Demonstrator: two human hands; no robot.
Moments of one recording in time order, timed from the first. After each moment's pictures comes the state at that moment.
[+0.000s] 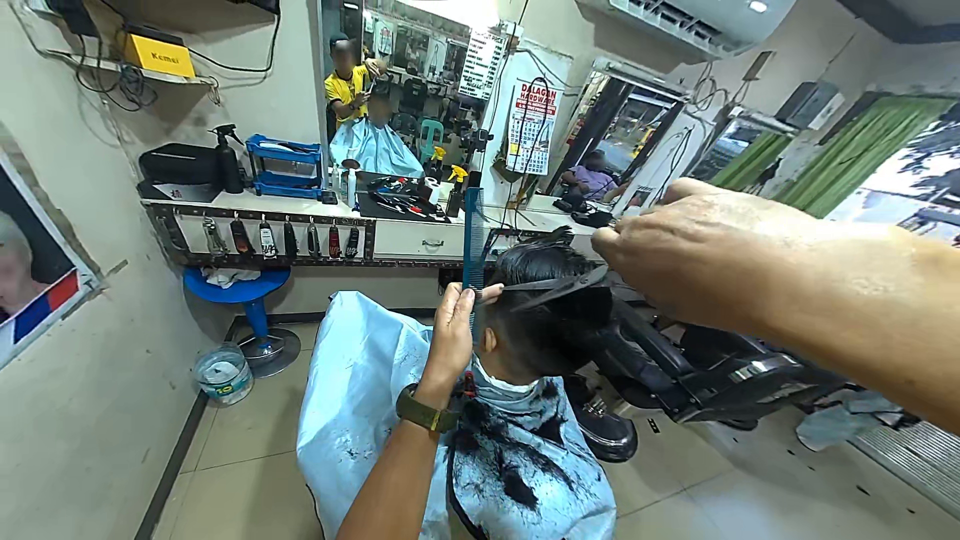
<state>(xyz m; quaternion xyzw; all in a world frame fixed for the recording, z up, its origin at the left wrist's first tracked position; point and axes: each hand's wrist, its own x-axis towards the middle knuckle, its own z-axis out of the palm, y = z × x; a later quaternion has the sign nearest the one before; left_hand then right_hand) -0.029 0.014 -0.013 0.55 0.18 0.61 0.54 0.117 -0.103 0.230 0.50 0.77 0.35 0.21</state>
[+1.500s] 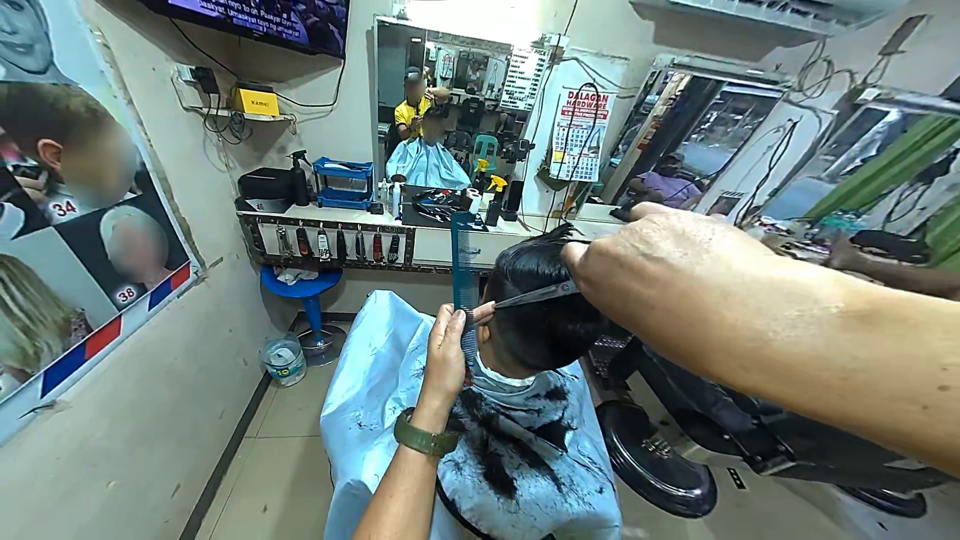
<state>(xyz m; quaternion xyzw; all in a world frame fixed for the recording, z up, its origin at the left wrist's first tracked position) -0.017 -0.046 -0.028 0.51 0.22 0.67 0.50 0.101 -0.155 0.216 0.56 0.72 0.33 0.26</state>
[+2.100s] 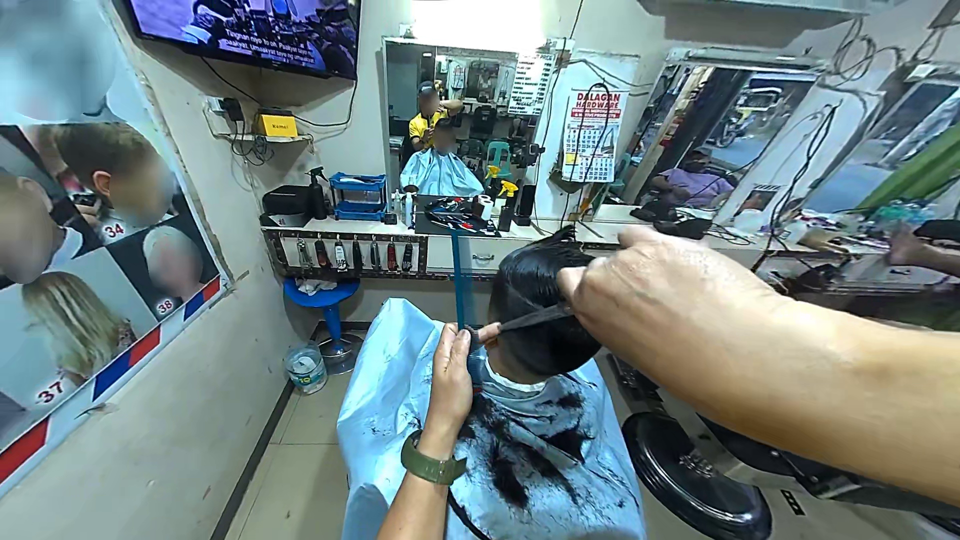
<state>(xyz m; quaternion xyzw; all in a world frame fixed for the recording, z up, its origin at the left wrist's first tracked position) -0.021 -0.064 -0.035 0.54 0.23 0.68 0.45 0.110 -0.172 0.201 0.51 0.74 0.35 0.24</state>
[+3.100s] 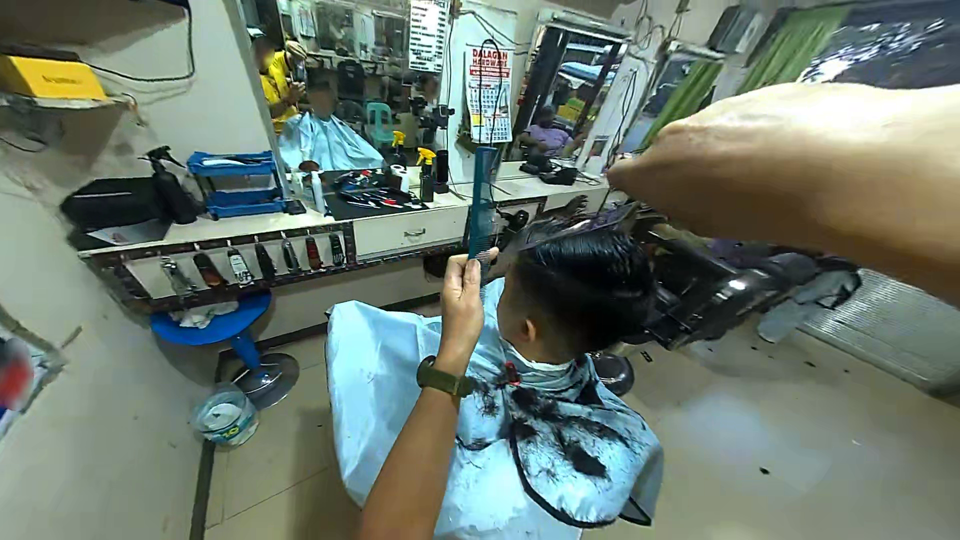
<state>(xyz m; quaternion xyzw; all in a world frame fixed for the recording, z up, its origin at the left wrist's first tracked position) -0.056 0.069 -0.014 0.60 0.17 0.60 0.51 0.026 -0.080 0.263 0.70 0.62 0.24 0.26</state>
